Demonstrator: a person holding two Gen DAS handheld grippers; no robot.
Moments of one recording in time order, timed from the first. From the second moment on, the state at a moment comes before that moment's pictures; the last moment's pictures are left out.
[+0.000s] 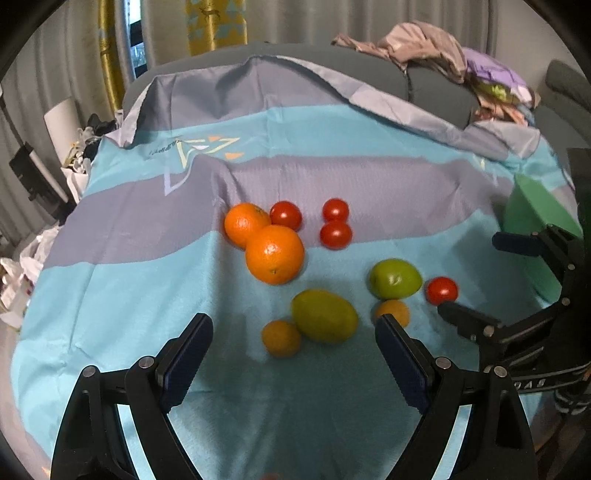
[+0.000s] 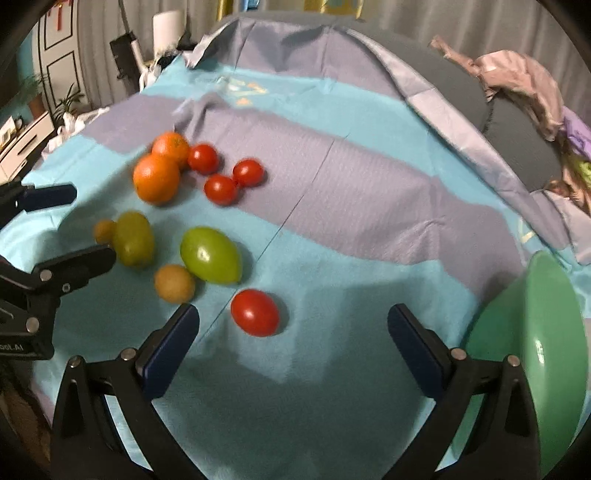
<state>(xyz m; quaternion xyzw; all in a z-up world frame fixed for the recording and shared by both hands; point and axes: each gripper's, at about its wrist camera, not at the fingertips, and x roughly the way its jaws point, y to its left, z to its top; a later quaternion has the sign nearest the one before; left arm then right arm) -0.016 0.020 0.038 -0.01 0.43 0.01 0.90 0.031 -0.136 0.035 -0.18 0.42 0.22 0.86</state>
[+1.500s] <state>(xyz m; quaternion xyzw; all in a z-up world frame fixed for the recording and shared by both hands) -0.031 0.029 0.054 -0.06 0.41 0.03 0.91 0.025 -0.146 0.061 -0.08 0.41 0.25 0.87</state>
